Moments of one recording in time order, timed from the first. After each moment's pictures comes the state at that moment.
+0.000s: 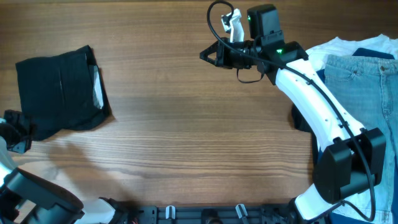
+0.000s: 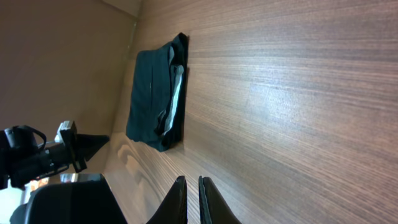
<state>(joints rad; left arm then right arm) 0.90 1.59 1.16 -0.80 0.31 -0.45 0.34 1.78 1.49 -0.49 -0.71 0.49</state>
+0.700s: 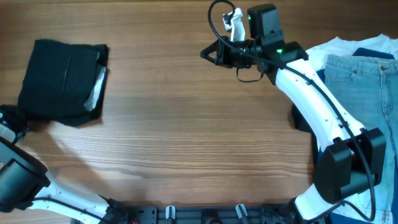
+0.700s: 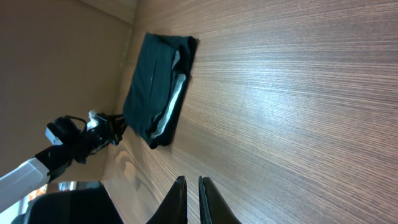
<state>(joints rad) 0.90 2.00 1.13 -0.06 0.27 -0.59 0.34 1.78 1.49 -0.49 -0.69 0.52</state>
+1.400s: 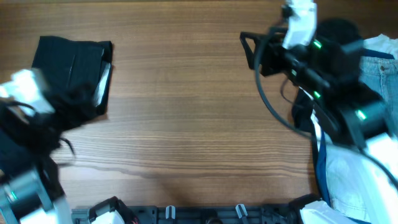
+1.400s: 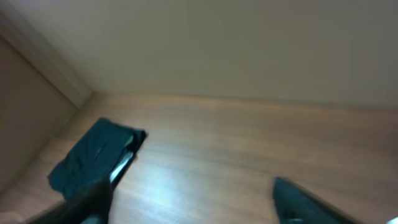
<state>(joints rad) 0.43 0.84 1.14 -0.87 0.52 -0.12 0.34 1.21 1.49 -0.65 -0.15 0.24</state>
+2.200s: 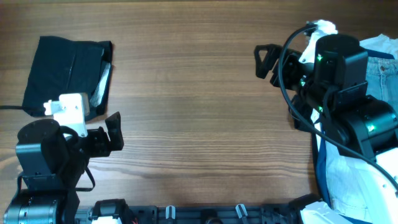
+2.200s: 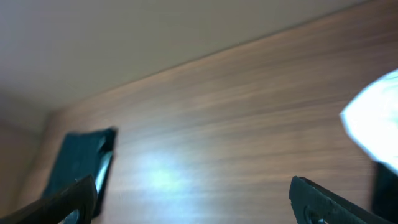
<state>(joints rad) 0.05 0.73 1.15 -1.08 0.08 -0.06 0.34 1.19 1.49 -0.88 0.06 0.55</state>
